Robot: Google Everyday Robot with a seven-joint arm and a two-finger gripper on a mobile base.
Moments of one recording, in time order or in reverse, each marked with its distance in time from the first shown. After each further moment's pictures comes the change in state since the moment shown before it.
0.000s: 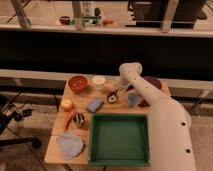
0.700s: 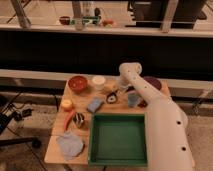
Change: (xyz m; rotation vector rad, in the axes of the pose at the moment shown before) arm -0.002 0.008 0.007 -0.041 -0.032 -0.013
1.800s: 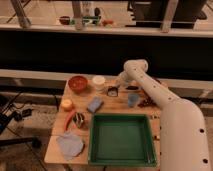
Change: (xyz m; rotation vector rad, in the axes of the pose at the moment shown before) arm 0.006 -0.025 -0.064 0.178 0.065 0.030
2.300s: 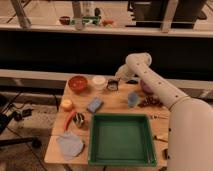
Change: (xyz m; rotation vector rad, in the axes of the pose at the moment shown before) arm -0.006 -0.032 -0.054 0.088 0.018 -0.005
